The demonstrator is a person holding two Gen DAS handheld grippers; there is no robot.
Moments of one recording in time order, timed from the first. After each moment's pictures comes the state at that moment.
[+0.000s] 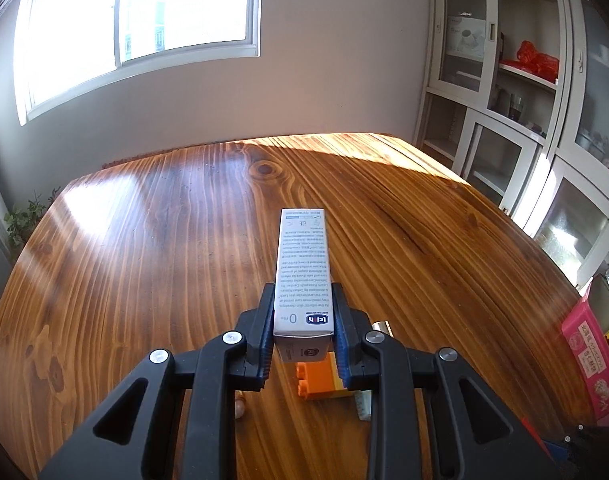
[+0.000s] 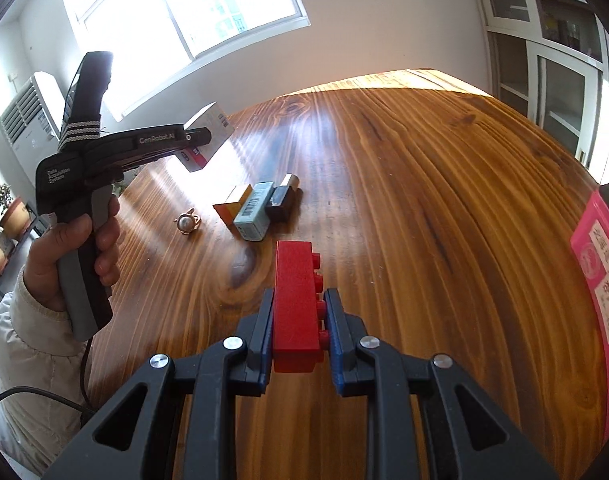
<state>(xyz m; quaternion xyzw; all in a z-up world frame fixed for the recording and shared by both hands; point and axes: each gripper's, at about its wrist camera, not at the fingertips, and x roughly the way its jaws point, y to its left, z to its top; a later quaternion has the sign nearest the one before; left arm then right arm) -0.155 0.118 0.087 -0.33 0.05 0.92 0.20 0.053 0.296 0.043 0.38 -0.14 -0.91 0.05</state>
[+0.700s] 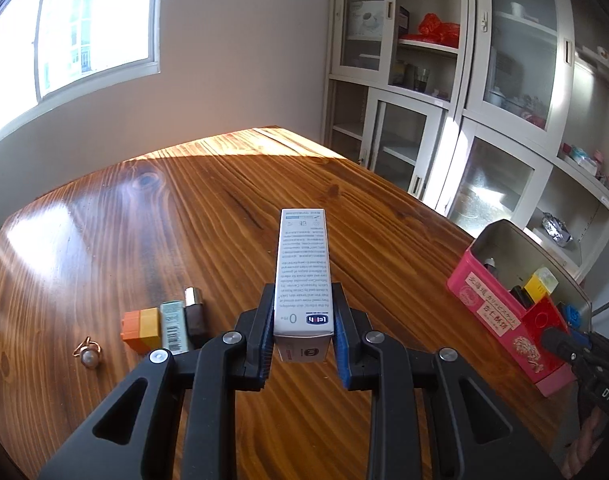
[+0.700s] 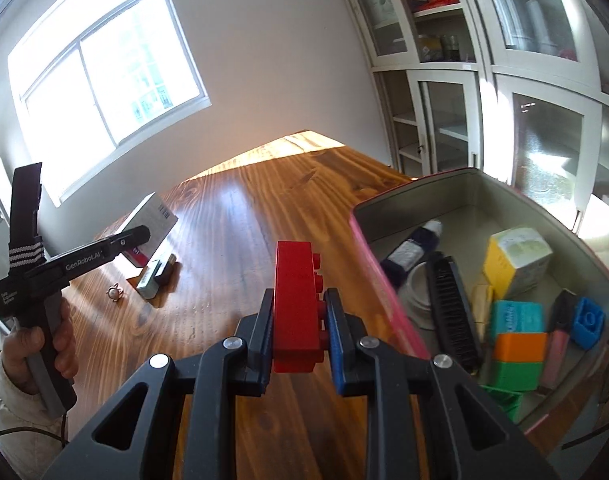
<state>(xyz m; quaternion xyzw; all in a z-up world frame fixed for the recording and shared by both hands) -0.046 0.228 0.097 -0.32 0.09 0.89 0.33 0.169 0.417 0.081 0.27 -0.19 -0.94 -0.11</state>
